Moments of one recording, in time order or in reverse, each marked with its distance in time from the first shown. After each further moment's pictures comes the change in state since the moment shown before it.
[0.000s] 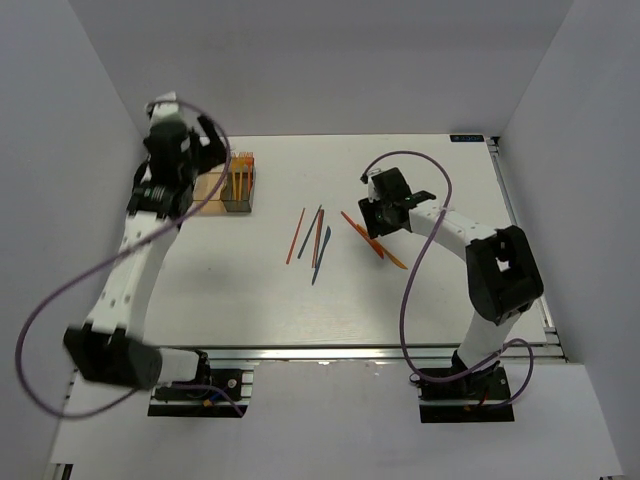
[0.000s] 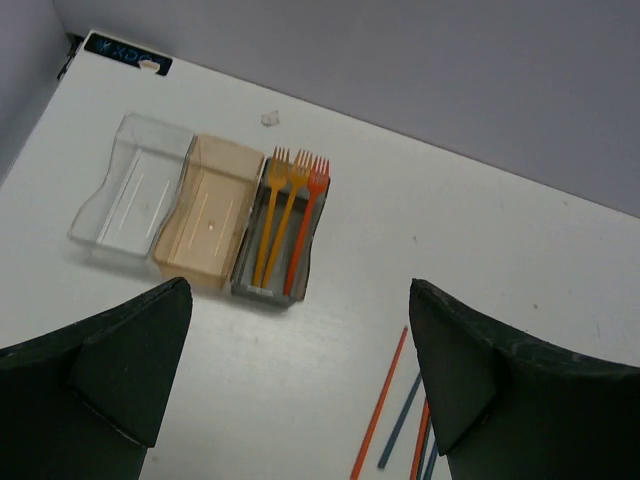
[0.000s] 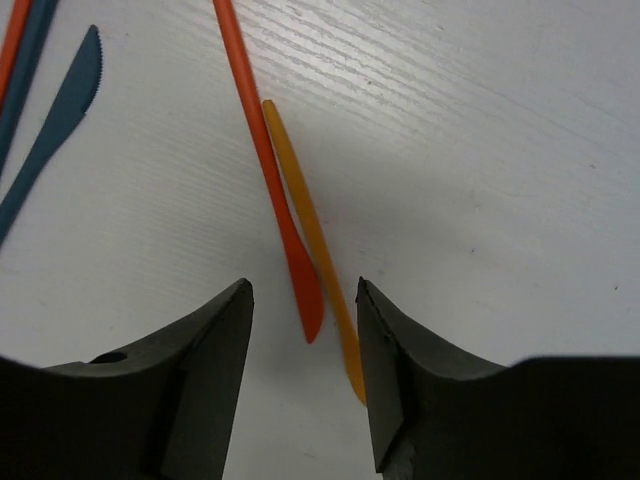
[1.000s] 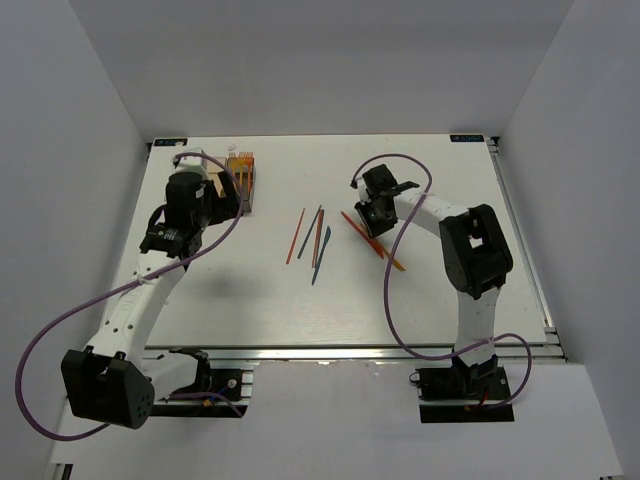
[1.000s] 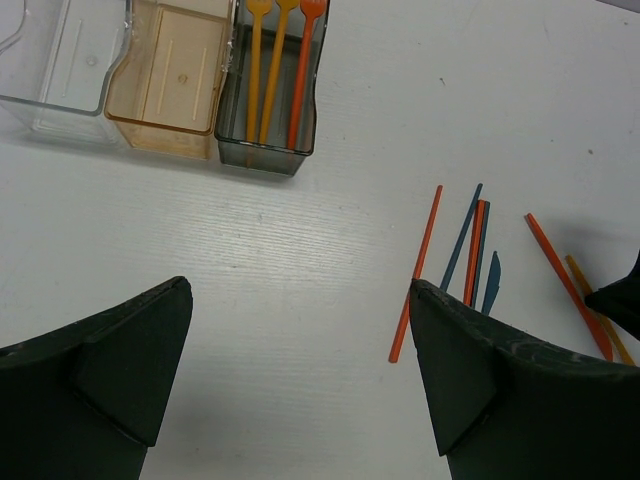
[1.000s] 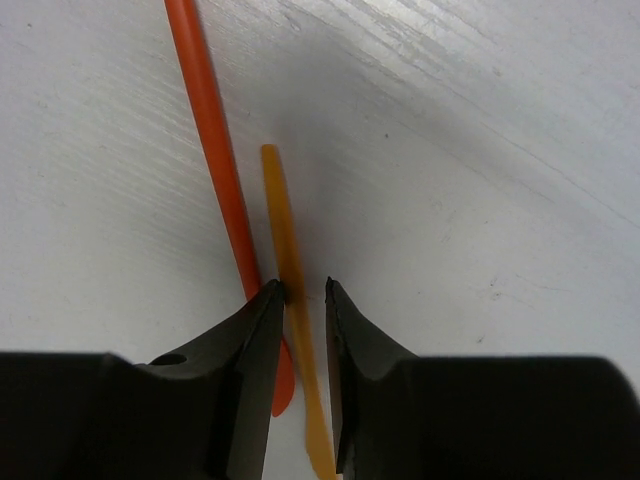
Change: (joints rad) left arm -0.035 -0.365 -0.582 0.065 0.117 0.009; right arm -0.027 0.275 0.211 -0.111 -0.043 -0.140
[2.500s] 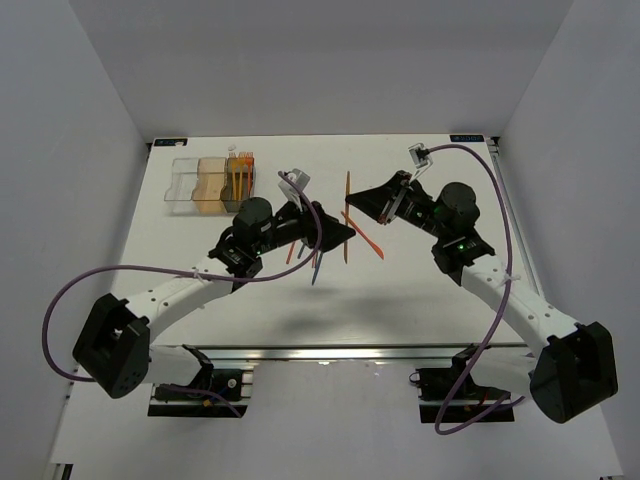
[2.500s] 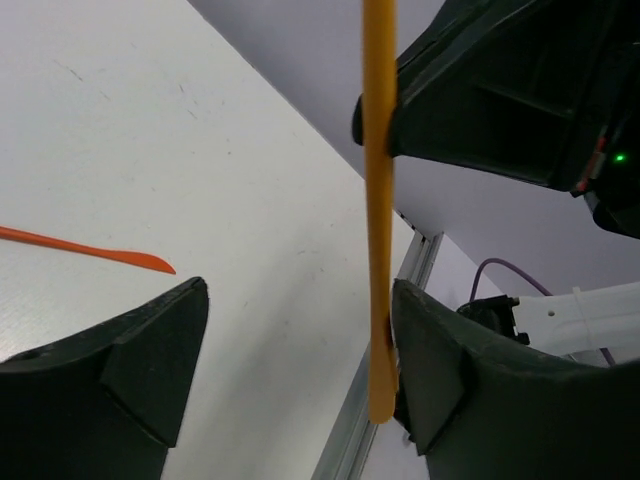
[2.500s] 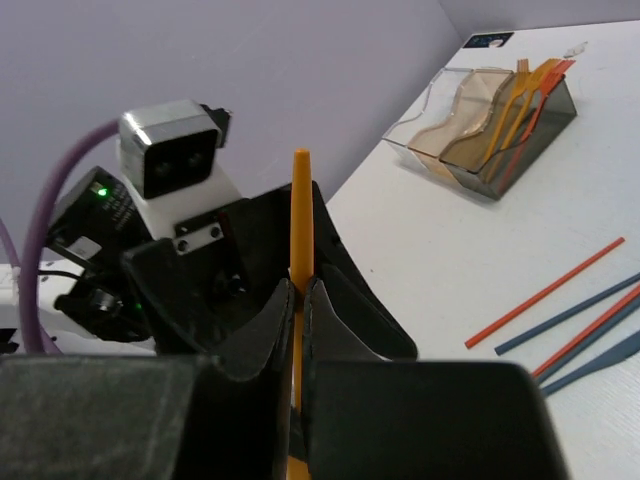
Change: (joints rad) left arm -0.475 0.167 -0.177 0.784 0.573 -0.257; right arm 0.004 -0.843 -0.583 0.978 -0.561 0.857
